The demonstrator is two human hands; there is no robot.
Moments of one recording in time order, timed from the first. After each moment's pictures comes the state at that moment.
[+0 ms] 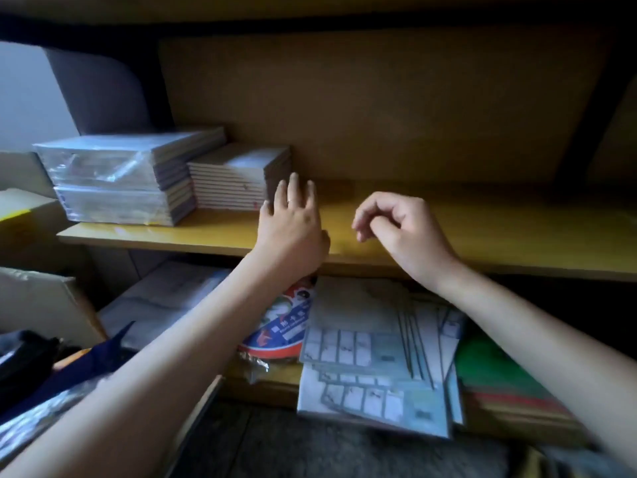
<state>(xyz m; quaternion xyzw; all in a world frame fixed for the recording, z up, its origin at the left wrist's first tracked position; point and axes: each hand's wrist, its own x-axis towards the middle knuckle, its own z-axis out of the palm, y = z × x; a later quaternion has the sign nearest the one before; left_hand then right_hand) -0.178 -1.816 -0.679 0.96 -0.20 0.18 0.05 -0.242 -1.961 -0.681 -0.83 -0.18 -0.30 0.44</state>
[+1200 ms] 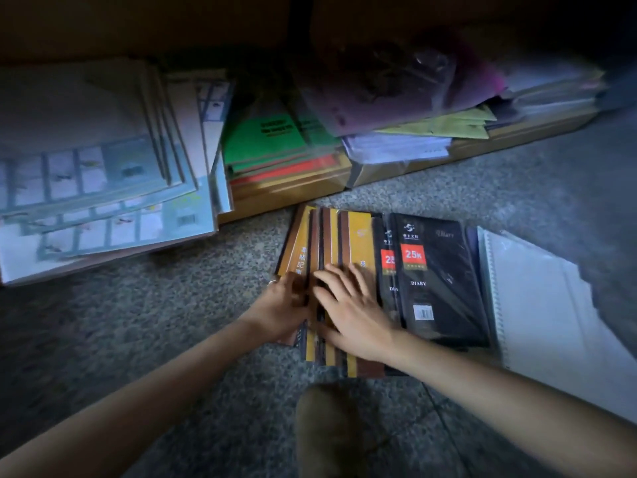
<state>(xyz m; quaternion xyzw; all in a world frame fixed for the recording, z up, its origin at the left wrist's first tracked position) -0.398 -1.988 -1.005 0.79 -0.35 -0.42 0.28 -0.535 -2.088 -0.991 -0.99 0.11 0.09 0.05</state>
